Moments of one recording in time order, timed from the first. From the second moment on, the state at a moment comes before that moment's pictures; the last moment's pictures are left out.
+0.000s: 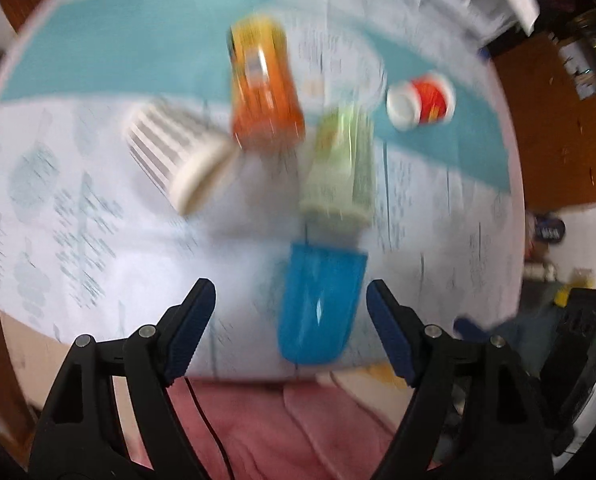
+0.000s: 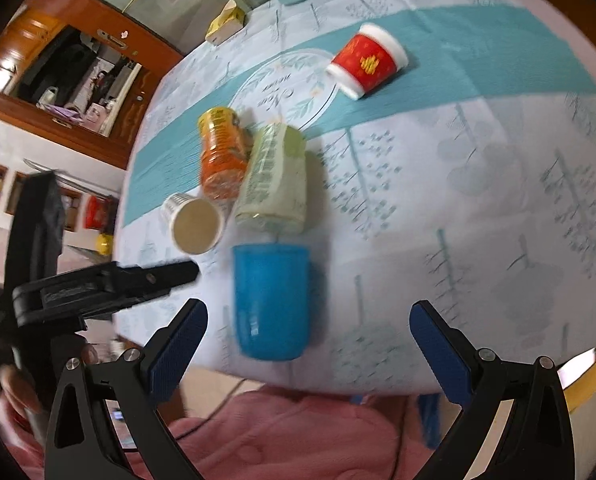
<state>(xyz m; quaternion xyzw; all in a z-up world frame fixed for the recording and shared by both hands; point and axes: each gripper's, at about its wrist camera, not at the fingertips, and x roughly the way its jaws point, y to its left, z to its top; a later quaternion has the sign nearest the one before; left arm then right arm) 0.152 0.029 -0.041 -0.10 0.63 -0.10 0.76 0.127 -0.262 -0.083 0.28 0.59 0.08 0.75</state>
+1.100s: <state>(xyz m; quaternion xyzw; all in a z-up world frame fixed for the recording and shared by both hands) 0.117 0.089 -0.050 -0.01 0.54 -0.06 0.84 0.195 -0.143 -0.150 0.20 0.64 0.05 0.74</state>
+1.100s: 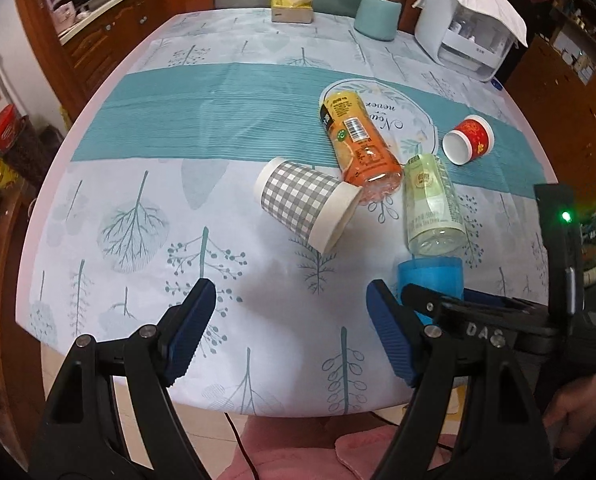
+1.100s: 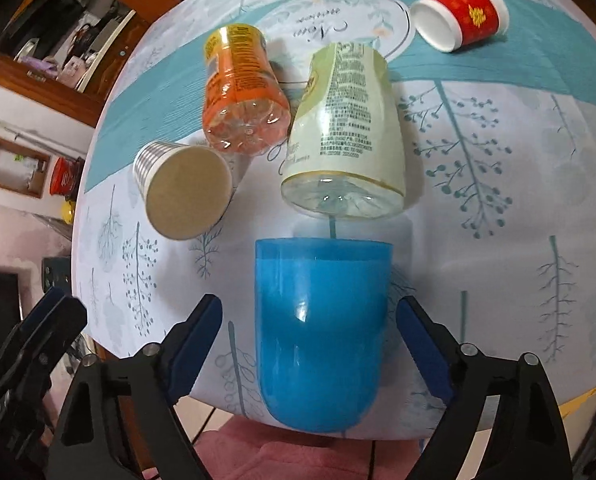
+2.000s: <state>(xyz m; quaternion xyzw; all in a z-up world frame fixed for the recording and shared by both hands) 0.104 0.076 -0.056 0.00 0.55 -0.05 0.83 0.167 -0.159 -0.109 0.16 0.54 0.11 0.82</state>
